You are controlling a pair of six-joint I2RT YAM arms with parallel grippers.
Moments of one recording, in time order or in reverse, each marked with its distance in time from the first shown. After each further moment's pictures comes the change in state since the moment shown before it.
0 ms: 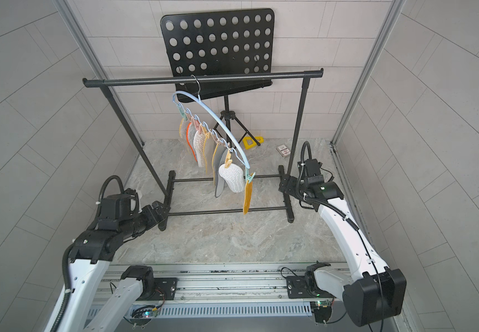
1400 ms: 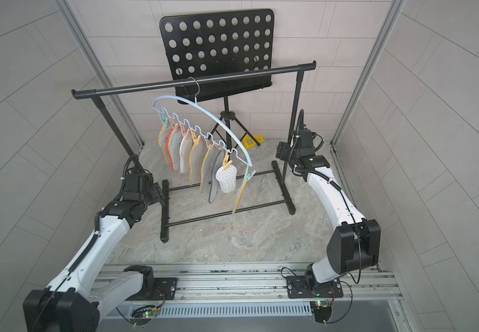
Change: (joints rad) left arm -0.010 0.484 0.022 0.437 -0.591 0.231; right arm -0.056 0.380 0.332 0.422 0.087 -0.234
